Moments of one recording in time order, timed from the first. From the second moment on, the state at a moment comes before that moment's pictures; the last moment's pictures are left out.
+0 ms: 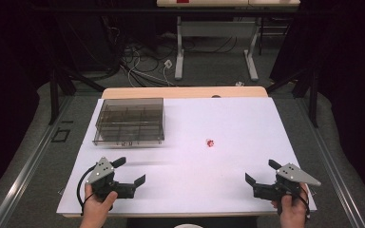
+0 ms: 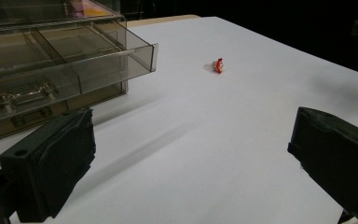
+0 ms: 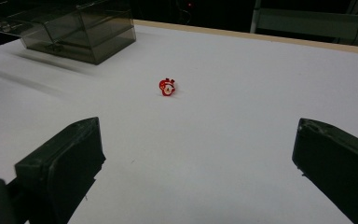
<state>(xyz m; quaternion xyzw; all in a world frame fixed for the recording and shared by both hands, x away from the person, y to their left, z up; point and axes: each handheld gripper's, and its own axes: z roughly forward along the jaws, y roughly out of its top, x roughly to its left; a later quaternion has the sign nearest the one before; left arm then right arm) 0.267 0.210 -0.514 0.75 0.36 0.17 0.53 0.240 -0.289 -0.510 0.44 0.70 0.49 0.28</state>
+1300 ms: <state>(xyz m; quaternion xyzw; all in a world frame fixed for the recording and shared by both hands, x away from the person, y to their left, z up) 0.315 0.101 -0.461 0.78 0.36 0.12 0.49 0.240 -0.285 -0.511 0.45 0.70 0.48 0.29</state>
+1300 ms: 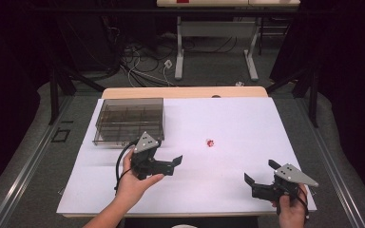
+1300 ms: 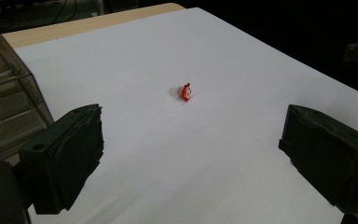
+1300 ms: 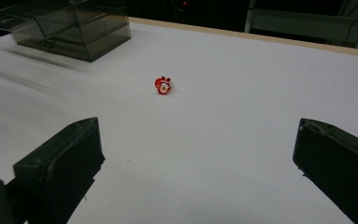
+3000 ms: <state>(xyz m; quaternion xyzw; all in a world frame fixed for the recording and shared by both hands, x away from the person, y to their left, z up) 0.402 -0.004 -0.488 0.78 0.41 0.13 0.46 0.243 -0.287 -0.513 0.45 0.70 0.48 0.27</state>
